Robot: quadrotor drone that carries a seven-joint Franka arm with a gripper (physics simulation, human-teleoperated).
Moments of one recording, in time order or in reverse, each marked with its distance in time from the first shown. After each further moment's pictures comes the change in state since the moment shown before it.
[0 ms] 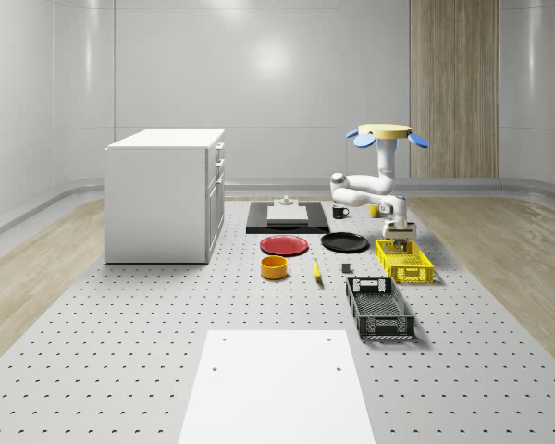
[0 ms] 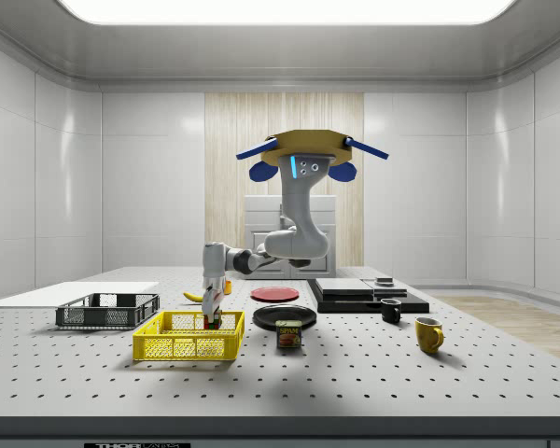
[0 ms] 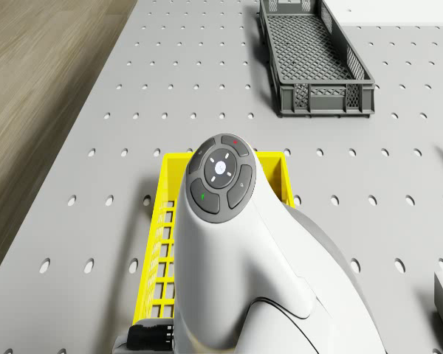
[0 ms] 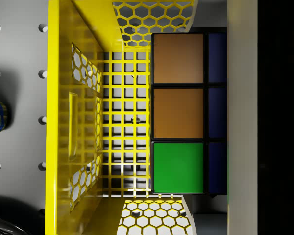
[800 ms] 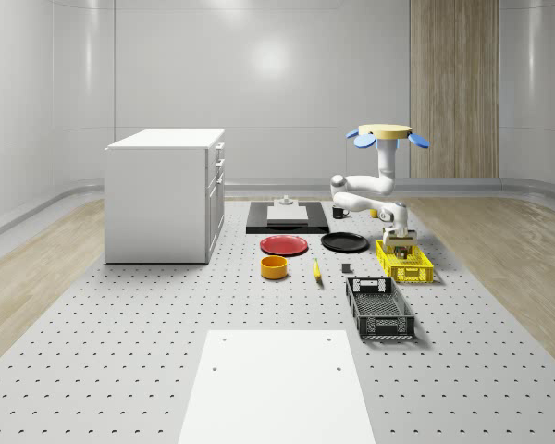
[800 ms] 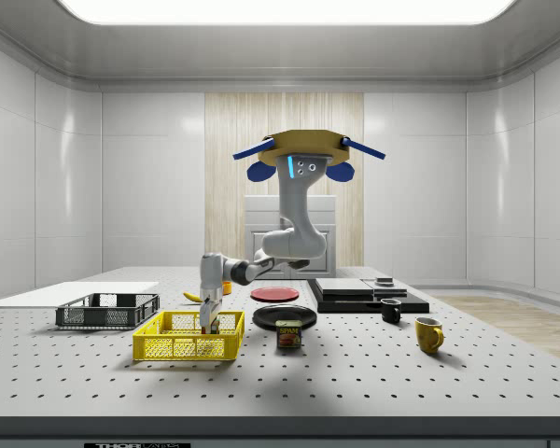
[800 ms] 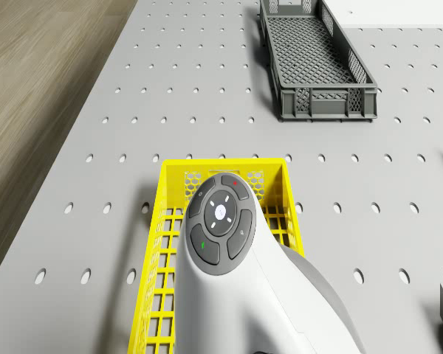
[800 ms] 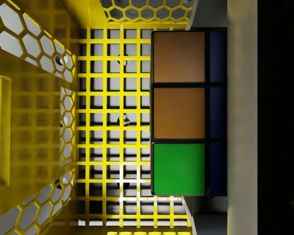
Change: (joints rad) arm -0.027 -0.004 -0.149 0.046 -0.138 0.065 0.000
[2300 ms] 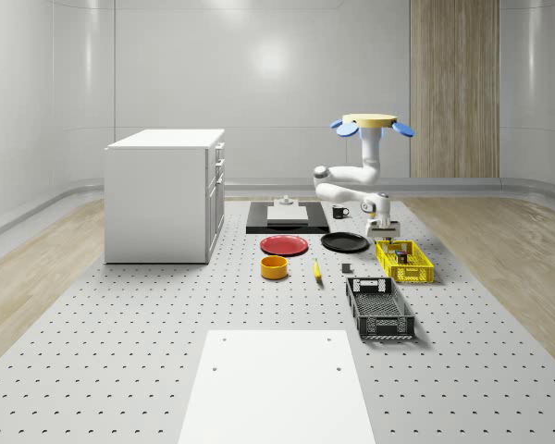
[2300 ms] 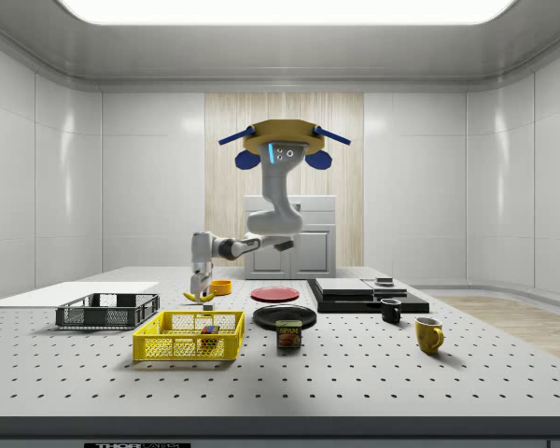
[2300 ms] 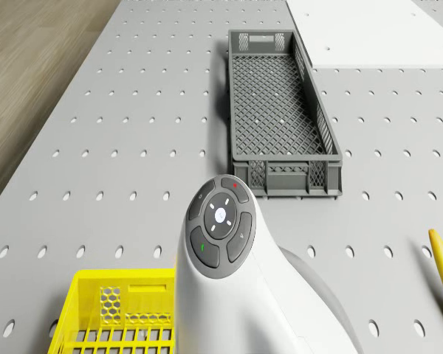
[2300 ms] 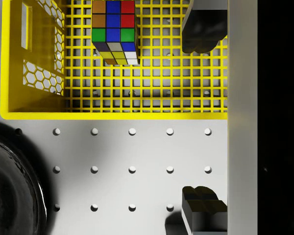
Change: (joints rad) arm 0.007 0.016 -0.001 -0.001 -0.007 -0.015 -0.005
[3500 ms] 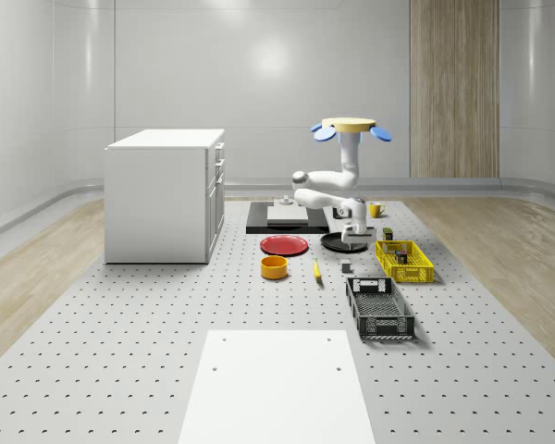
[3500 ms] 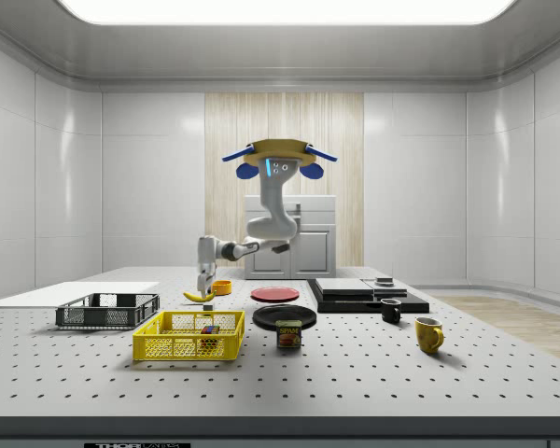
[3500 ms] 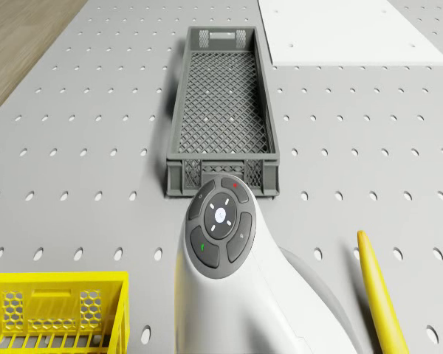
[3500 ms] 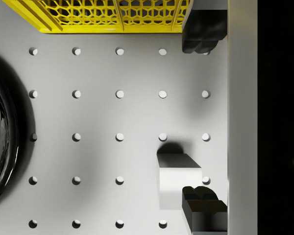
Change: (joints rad) arm 0.004 0.008 -0.001 -0.001 -0.004 -0.008 -0.003
